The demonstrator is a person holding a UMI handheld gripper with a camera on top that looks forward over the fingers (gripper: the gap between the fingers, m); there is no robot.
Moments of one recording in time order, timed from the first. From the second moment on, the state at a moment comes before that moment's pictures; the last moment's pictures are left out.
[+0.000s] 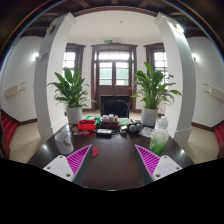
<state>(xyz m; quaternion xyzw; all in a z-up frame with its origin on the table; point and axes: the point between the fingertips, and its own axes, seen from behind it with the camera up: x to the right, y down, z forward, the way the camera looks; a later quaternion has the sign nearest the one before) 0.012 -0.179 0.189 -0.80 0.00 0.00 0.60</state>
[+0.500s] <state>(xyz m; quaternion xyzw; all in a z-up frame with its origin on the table) 0.196 -0.115 0.123 -0.75 0.08 -0.04 0.65</state>
